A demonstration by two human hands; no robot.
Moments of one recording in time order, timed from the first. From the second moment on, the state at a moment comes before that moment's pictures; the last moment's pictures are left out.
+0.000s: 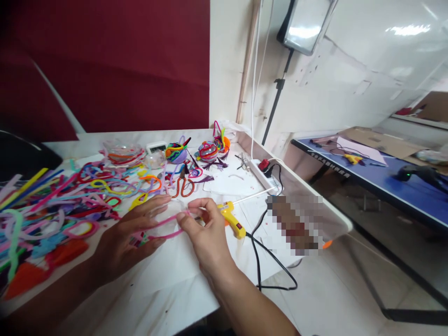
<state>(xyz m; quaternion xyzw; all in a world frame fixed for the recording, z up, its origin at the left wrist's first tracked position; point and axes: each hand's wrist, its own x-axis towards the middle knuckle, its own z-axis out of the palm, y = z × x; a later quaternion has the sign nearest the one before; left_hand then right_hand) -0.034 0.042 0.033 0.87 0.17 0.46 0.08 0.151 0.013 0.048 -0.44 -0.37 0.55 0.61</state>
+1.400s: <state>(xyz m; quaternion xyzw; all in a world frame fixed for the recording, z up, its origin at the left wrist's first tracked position) -0.045 0.039 0.059 0.90 0.22 0.38 -0.02 0.143 0.012 0.044 -0.30 -0.06 0.70 0.64</state>
